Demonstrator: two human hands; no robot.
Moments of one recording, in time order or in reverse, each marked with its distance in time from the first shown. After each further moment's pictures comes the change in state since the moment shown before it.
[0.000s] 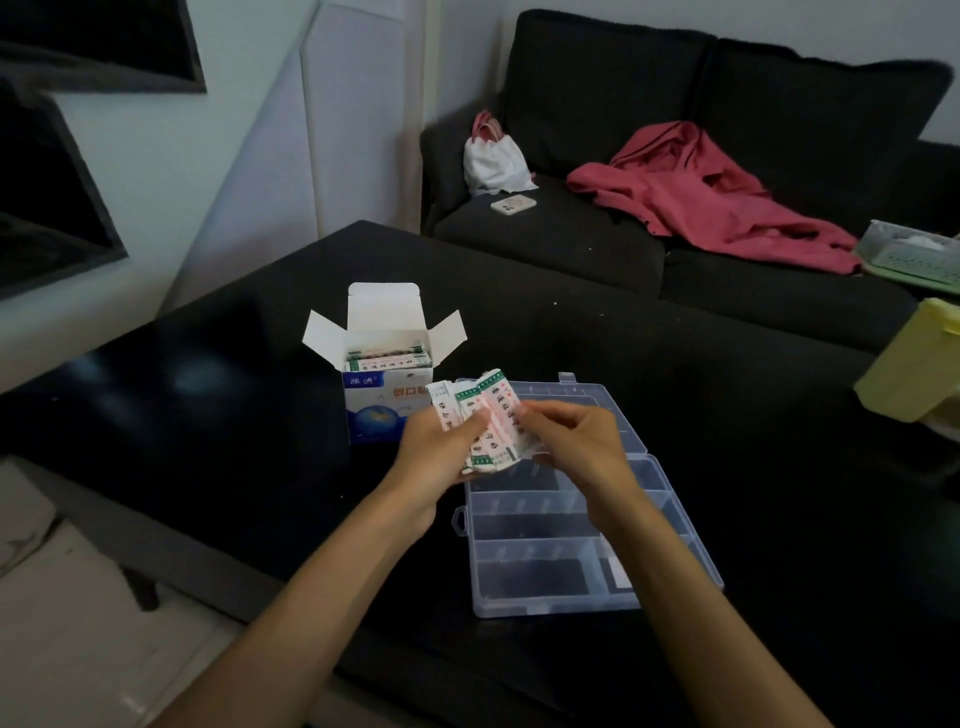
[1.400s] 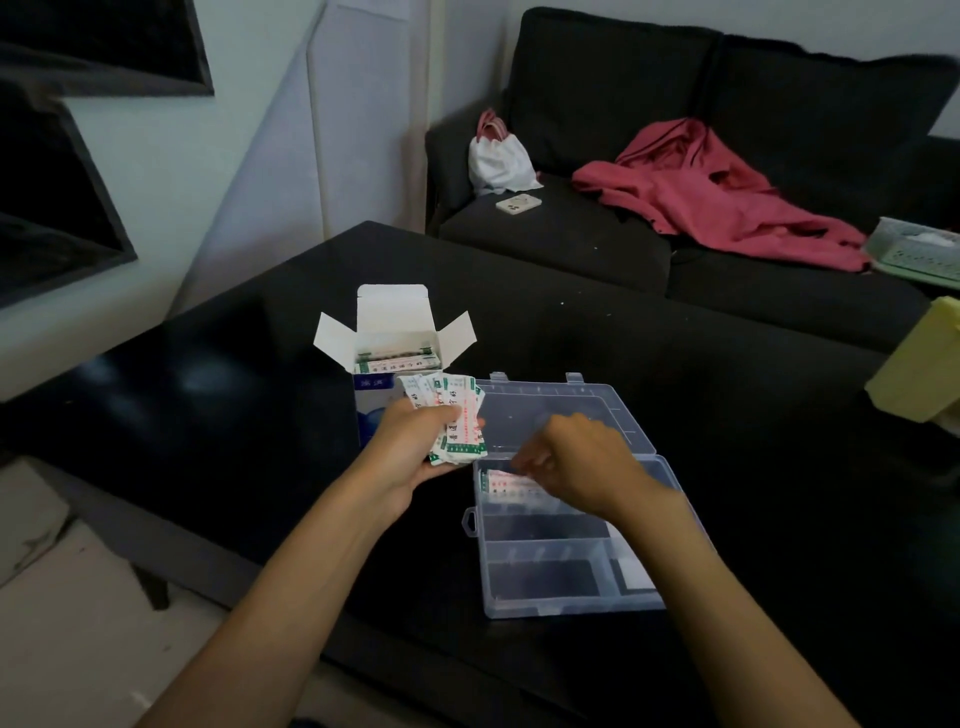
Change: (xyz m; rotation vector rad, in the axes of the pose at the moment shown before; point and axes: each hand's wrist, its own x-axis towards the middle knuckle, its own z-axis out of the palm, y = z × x) left_hand 0.009 0.012 -0.026 -0.070 -0.016 -0.065; right_hand 0.024 0.013 -0.009 -1.111 -0.279 -0.406
